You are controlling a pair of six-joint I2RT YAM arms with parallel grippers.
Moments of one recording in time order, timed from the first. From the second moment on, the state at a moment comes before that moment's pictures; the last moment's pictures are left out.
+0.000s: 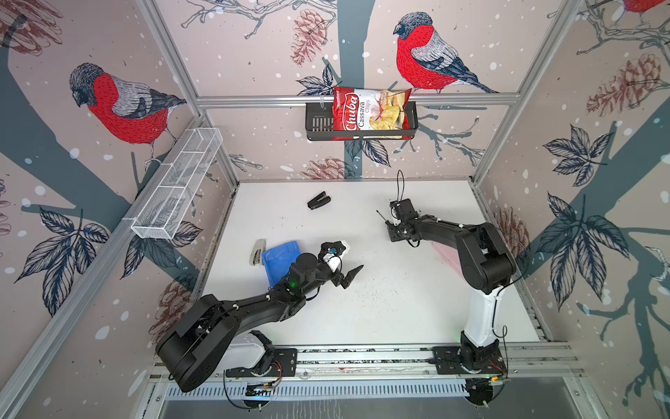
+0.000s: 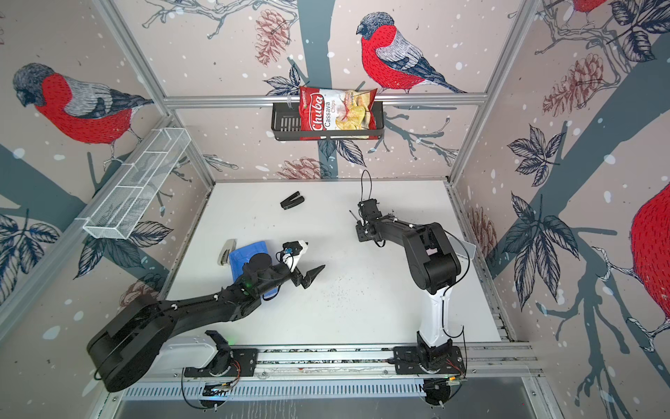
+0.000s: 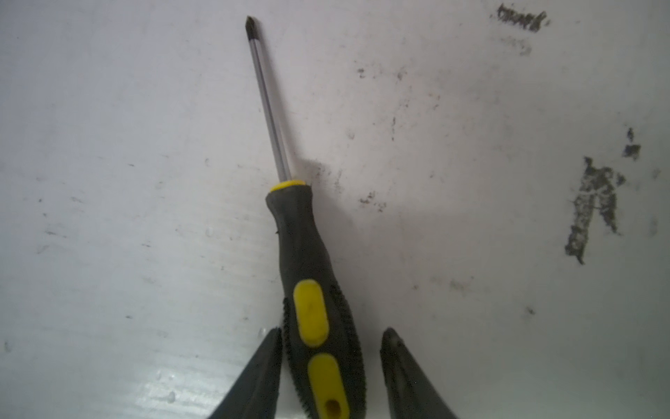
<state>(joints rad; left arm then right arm) -0.70 1.28 0.36 0.73 0.23 0.11 0.44 1.99 1.24 -0.27 0.11 0.05</state>
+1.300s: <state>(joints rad) -0.69 1.24 0.42 0.71 0.15 -0.03 0.44 1.77 1.14 -0.19 0.10 0.03</state>
